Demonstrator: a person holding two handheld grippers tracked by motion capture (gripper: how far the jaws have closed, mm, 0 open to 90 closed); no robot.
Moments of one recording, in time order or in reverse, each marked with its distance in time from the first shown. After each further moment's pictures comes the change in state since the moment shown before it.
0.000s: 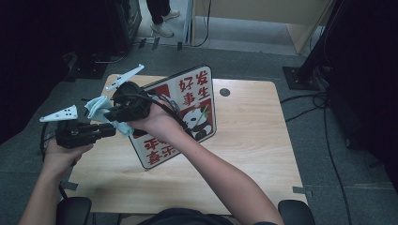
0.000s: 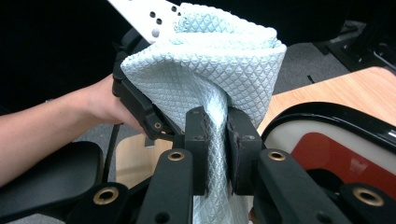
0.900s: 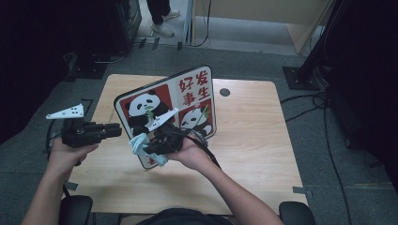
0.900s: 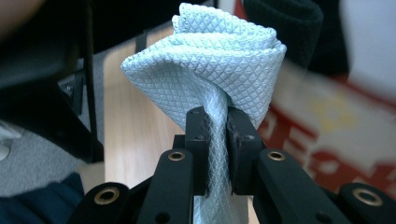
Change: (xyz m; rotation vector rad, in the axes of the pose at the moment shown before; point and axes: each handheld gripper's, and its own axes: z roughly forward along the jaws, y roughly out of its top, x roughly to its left) left arm -0.010 0.010 0.008 0.021 -0.036 -0.019; right arm -0.022 -0.130 0.010 0.105 0.046 0.060
